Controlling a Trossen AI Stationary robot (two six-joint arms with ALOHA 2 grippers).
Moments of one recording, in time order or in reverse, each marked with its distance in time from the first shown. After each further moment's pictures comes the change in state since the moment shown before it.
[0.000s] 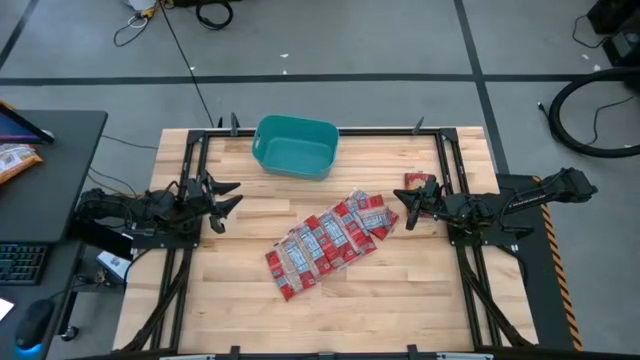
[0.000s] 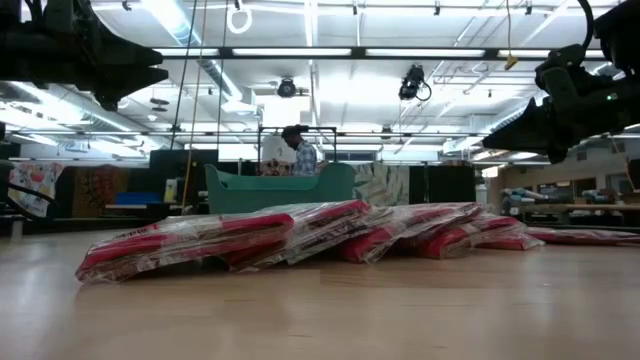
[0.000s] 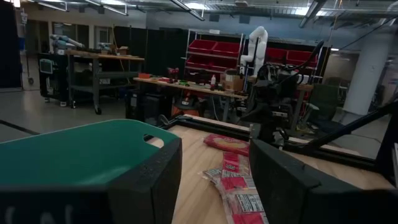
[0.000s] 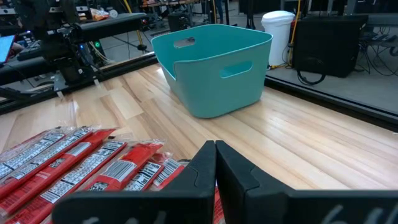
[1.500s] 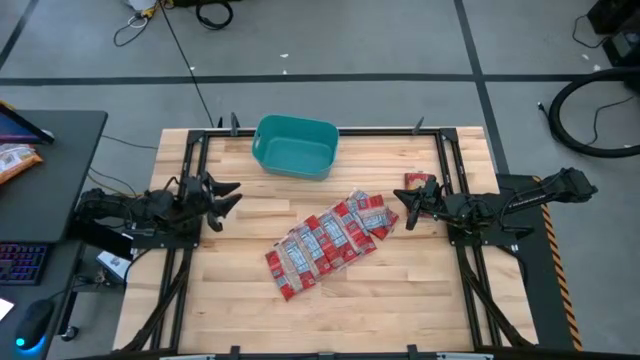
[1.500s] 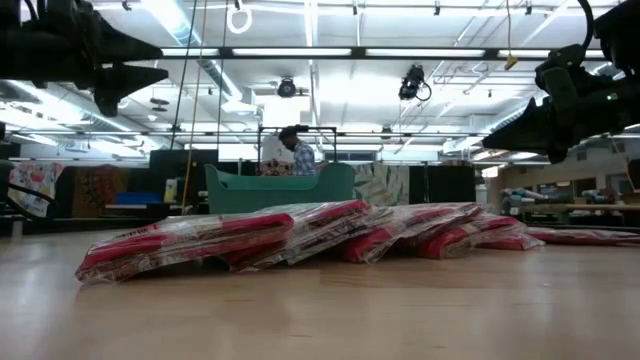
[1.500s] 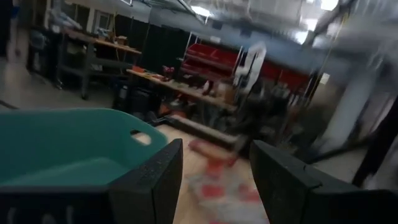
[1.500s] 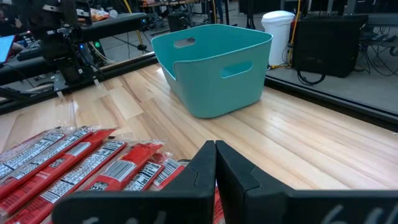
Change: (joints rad) left arm 0.001 0.000 0.000 0.040 0.000 -0.233; right arm 0.000 0.000 0.000 0.000 0.000 0.000
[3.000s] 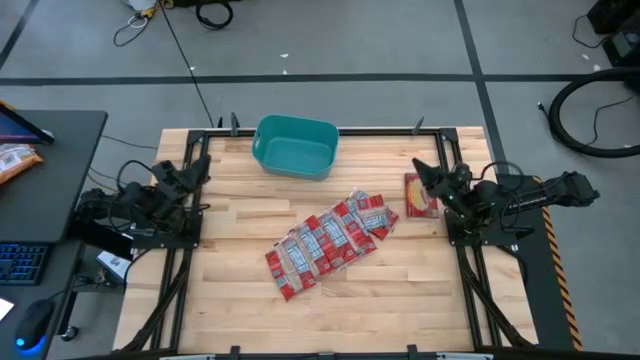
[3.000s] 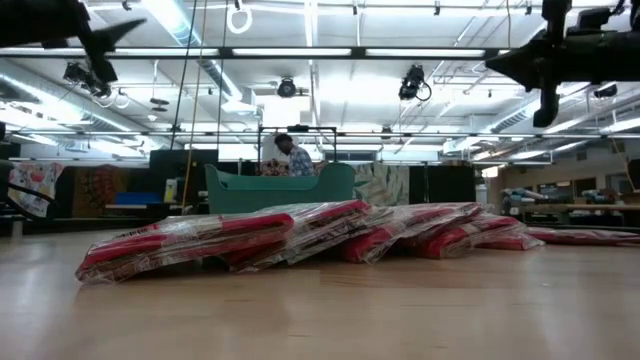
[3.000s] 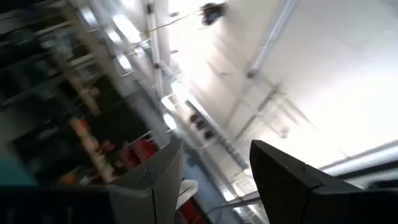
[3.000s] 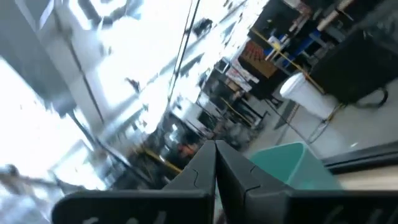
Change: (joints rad) left arm 0.001 0.000 0.001 0.621 -0.134 -0.265; right arm -0.068 -0.001 0.000 0.714 0.114 0.289
